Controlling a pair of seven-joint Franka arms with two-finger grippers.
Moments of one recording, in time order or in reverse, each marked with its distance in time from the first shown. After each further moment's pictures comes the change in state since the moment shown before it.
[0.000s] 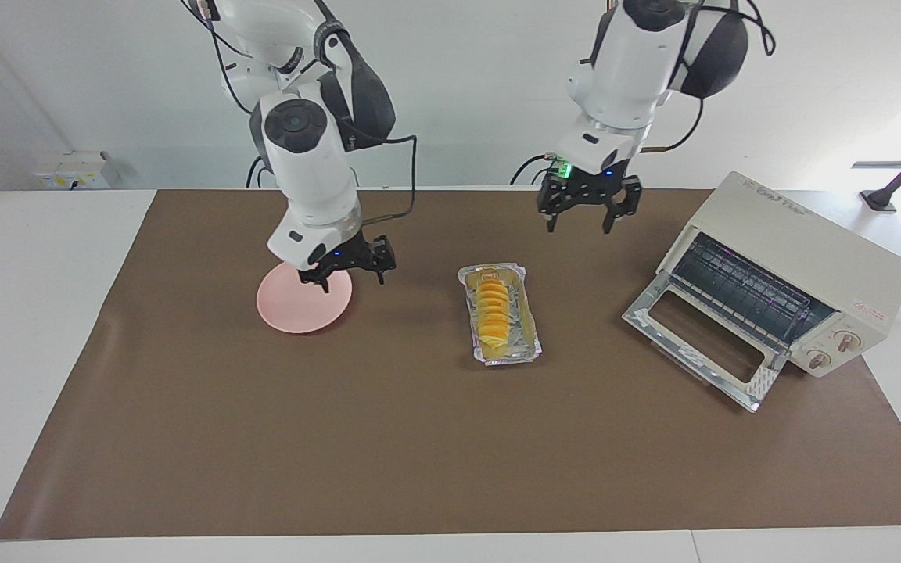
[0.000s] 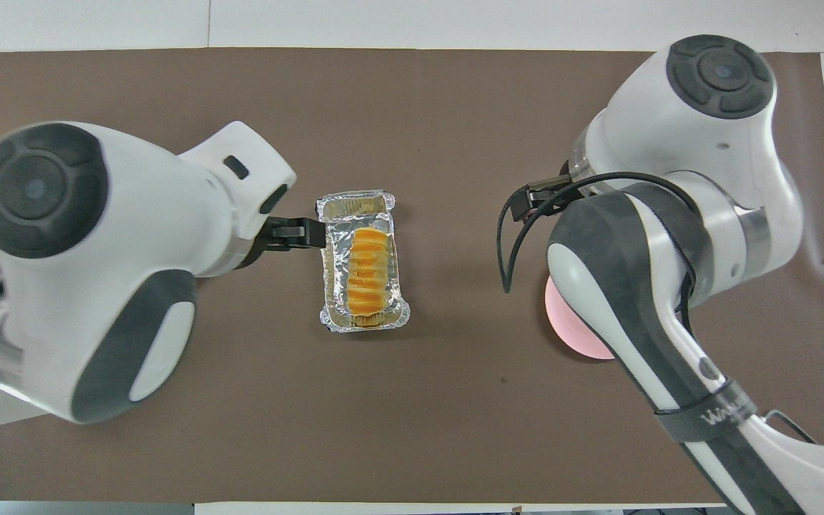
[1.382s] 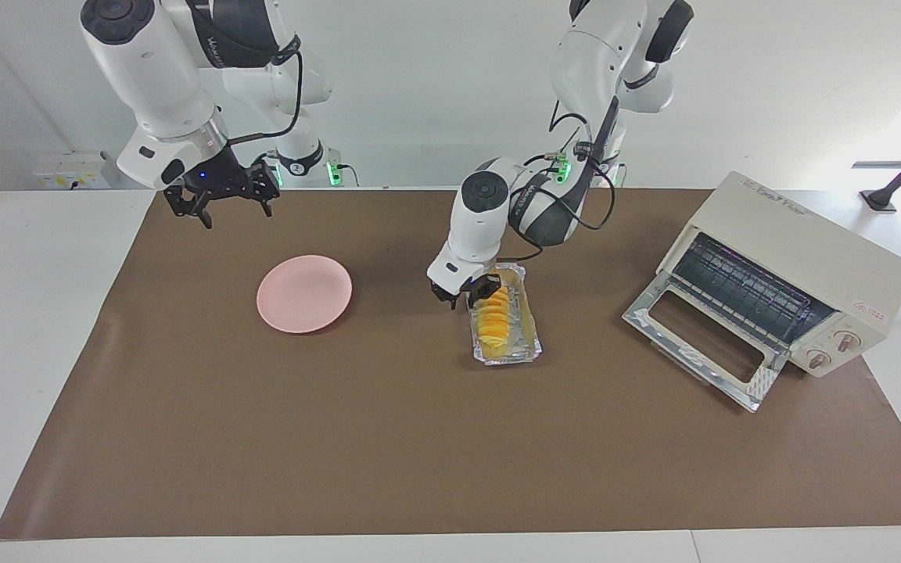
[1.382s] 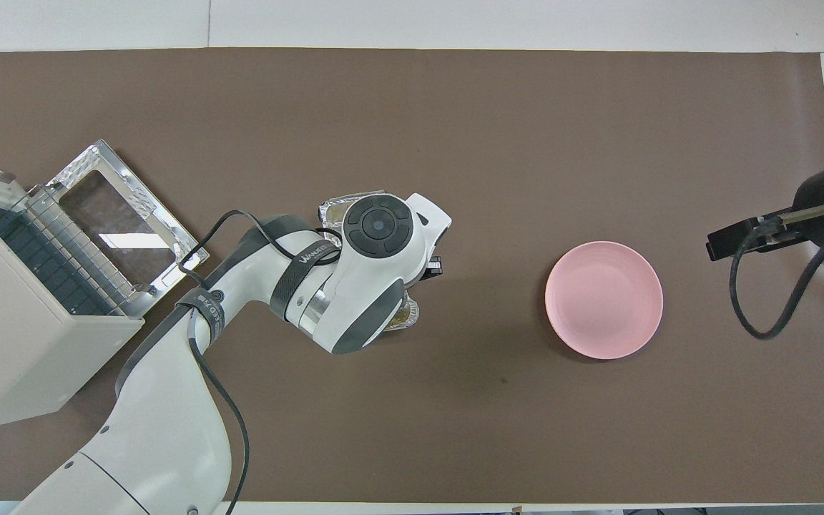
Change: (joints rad) left arm -0.190 0.401 0.011 -0.020 0.038 0.270 -0.305; right arm -0.267 -0.243 0.002 -0.058 -0.006 -0.233 -0.249
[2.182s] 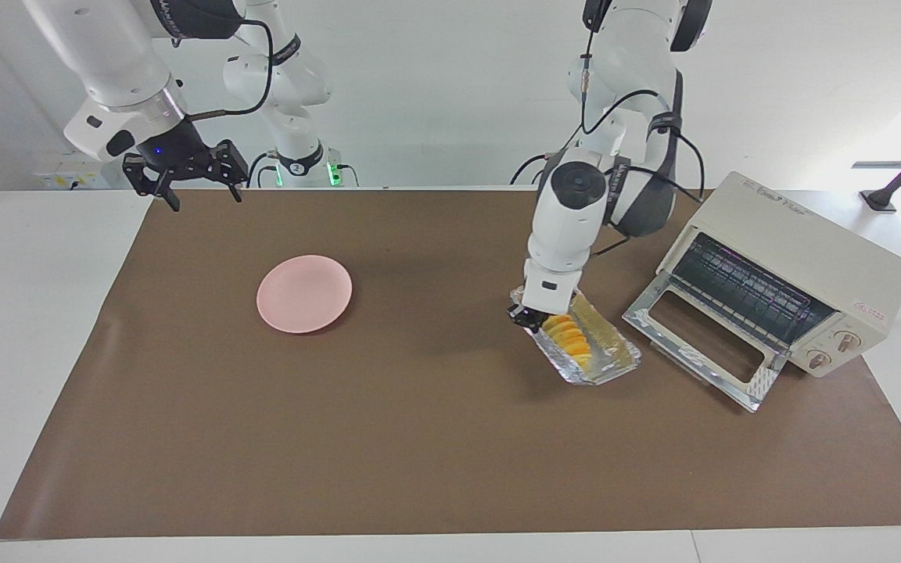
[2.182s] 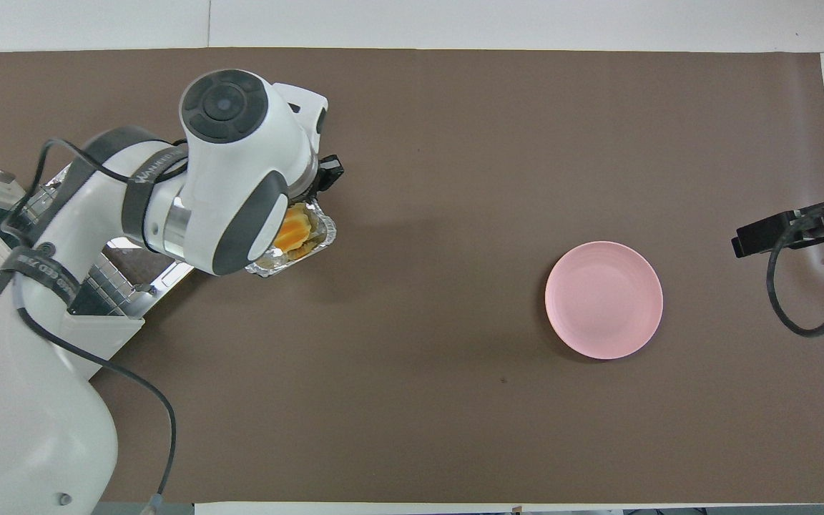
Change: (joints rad) left arm 0.050 -0.065 0.246 0.207 0.007 -0.200 -0.113; right arm -0.022 0.006 0.006 0.066 0.010 -0.056 0.000
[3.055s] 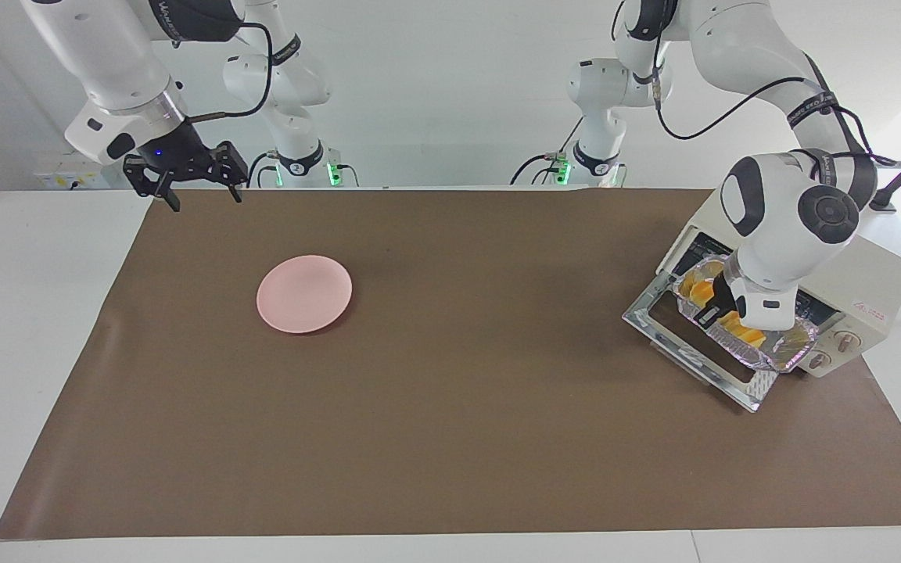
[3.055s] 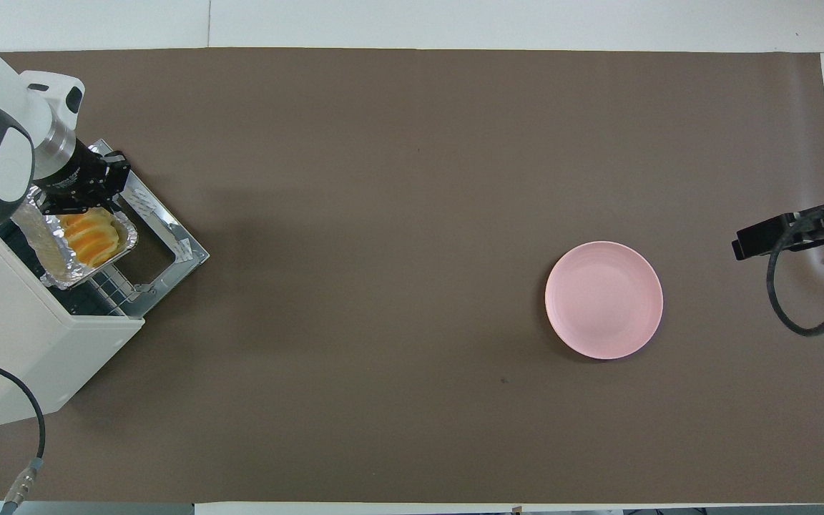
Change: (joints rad) left arm 0.322 -0.035 0.080 -0.034 0.023 -0.215 0.271; right arm -0.008 0.000 0.003 -0.006 0.000 -0.006 0.000
